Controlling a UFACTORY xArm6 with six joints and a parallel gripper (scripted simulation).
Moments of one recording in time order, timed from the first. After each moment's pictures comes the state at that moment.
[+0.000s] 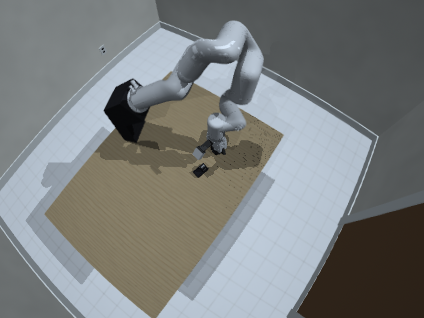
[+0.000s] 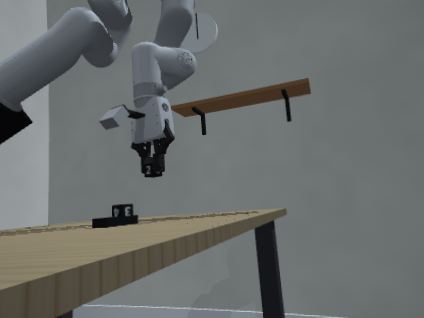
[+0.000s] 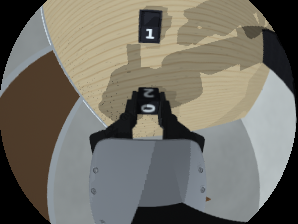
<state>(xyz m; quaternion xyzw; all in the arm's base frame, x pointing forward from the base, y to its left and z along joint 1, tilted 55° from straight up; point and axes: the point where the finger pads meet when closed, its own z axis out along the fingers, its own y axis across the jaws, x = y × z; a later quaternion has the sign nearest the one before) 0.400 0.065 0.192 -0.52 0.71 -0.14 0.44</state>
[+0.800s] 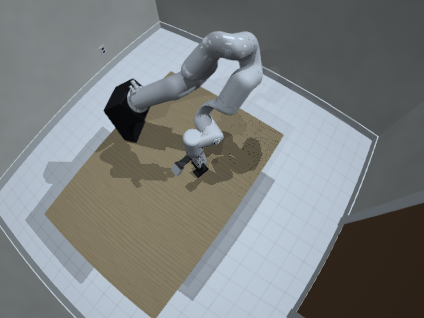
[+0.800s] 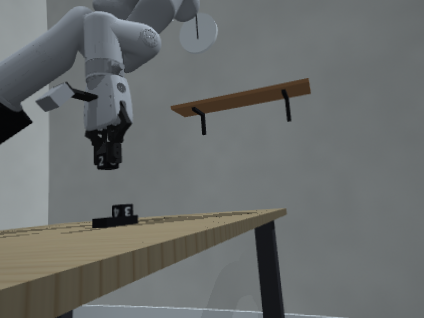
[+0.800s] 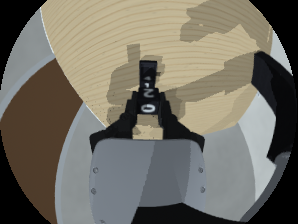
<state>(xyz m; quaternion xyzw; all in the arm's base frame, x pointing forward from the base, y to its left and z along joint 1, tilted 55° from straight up) 0.385 -0.045 0.140 -0.52 0.71 -0.15 0.44</state>
